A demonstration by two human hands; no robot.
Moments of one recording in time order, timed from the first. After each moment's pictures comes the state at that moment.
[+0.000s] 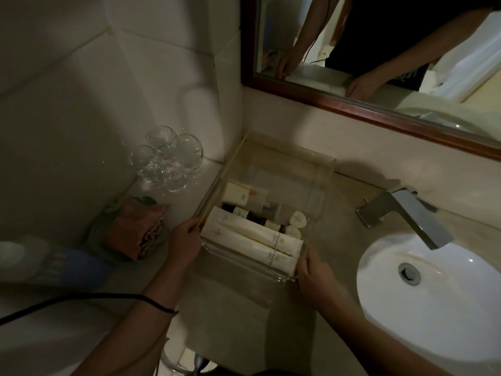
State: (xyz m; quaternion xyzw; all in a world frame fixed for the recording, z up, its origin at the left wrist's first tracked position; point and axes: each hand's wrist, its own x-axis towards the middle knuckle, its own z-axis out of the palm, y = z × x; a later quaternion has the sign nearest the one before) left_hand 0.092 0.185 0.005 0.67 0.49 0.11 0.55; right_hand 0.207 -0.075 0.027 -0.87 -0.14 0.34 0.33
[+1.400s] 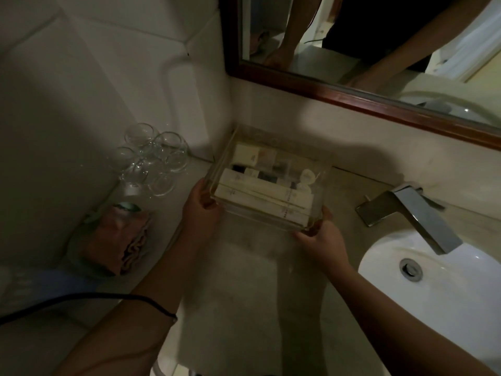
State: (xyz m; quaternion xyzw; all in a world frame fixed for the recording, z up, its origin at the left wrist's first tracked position) left_hand 0.174 0.195 -0.005 0.68 0.42 0.18 0.58; right_hand 0.282 -0.050 0.026 -0.88 -0.13 0.25 0.37
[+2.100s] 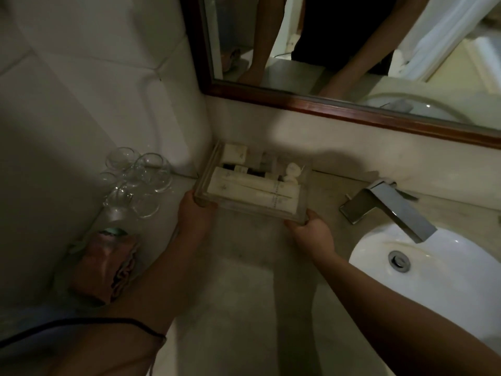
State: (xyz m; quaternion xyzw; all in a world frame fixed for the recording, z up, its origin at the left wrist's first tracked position) left_hand 0.217 0.205 0.010 0.74 0.45 0.13 0.49; right_hand 0.300 -0.038 0.027 -0.88 -0.05 0.24 0.40
